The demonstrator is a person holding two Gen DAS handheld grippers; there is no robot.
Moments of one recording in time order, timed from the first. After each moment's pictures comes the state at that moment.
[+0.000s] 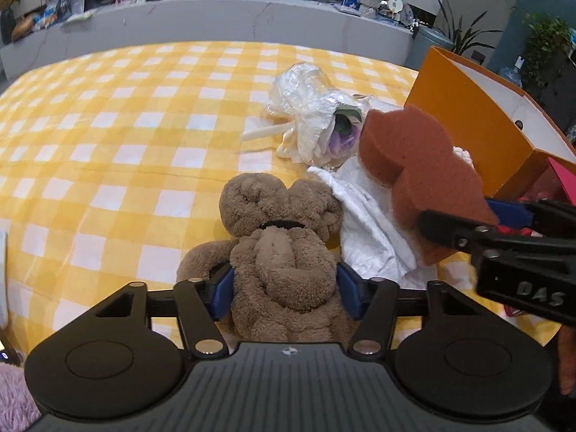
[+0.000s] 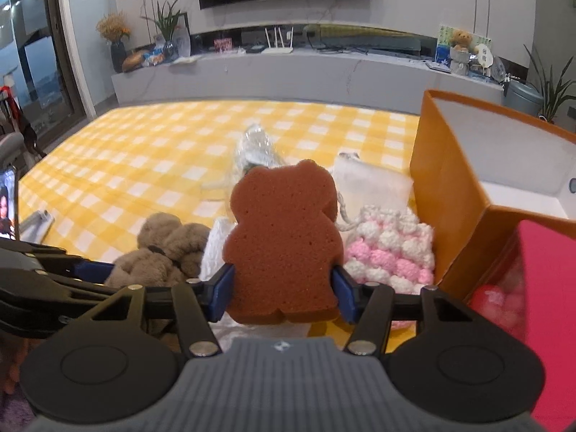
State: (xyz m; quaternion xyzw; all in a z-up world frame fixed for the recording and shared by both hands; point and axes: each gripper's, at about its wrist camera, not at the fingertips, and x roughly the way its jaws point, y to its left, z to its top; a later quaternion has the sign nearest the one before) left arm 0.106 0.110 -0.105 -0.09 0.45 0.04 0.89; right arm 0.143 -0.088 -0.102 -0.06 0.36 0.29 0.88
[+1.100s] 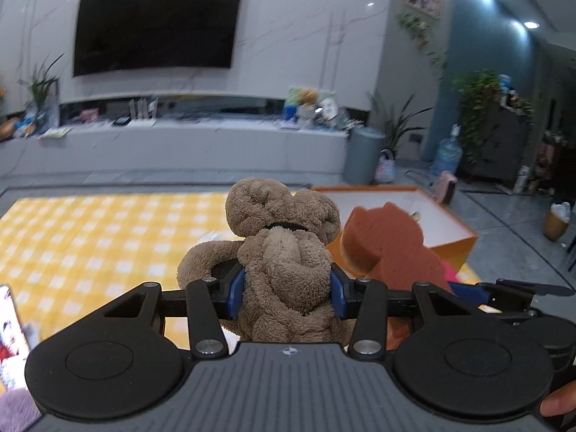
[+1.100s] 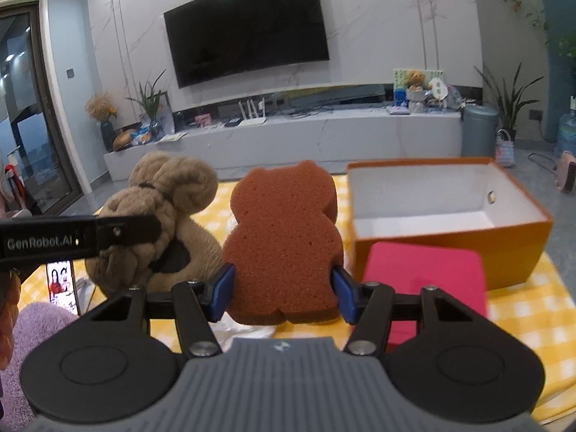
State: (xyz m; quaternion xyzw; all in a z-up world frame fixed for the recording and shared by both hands) left arm 0.045 0.029 0.034 -0.05 0.26 -0.02 0.96; right arm 0.063 -0.205 -0.007 0.03 0.28 0.26 0.93
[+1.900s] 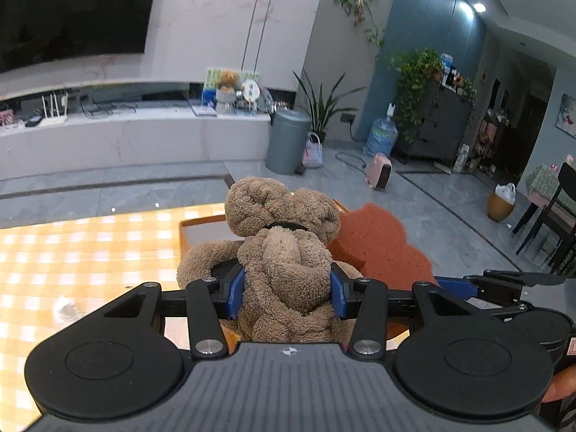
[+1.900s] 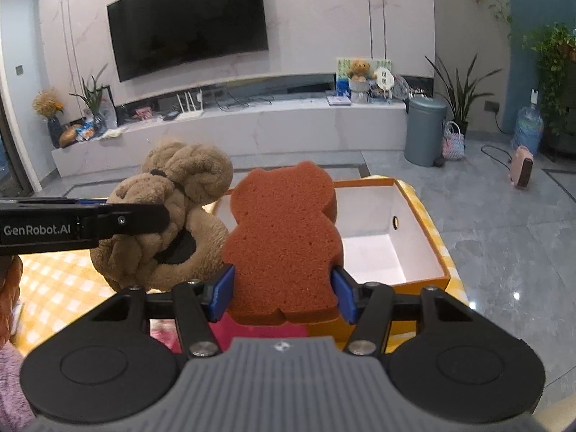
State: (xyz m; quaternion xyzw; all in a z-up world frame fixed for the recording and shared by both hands) left arm 0.196 -0.061 0.027 -0.06 0.30 -0.14 0.94; right arm 0.190 -0.310 0.018 0.00 0.32 0.18 0.93
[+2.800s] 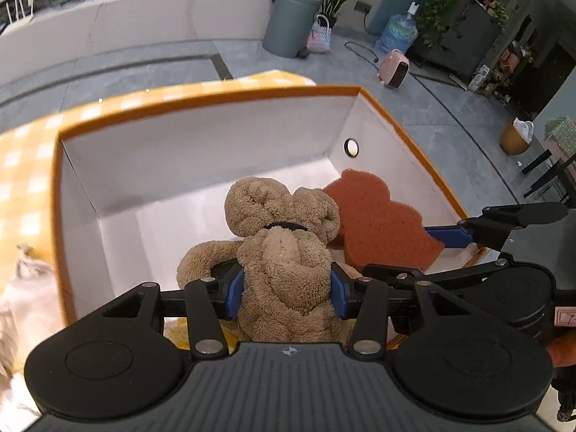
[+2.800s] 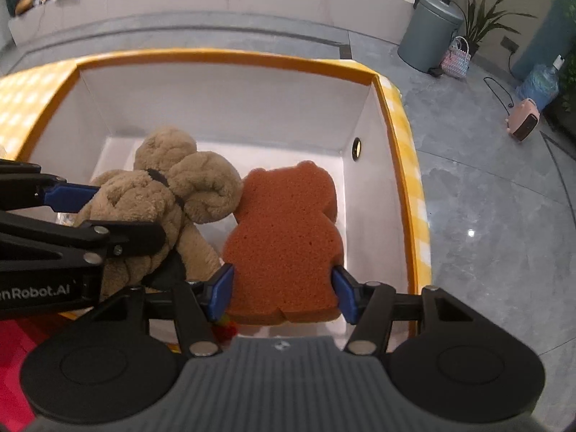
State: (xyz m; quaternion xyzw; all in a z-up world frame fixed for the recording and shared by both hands) left arm 0.309 -0.107 -0.064 -0.07 0.49 -0.15 0.86; right arm 0.371 -0.322 -0.075 -0.15 0.52 0.14 0.83
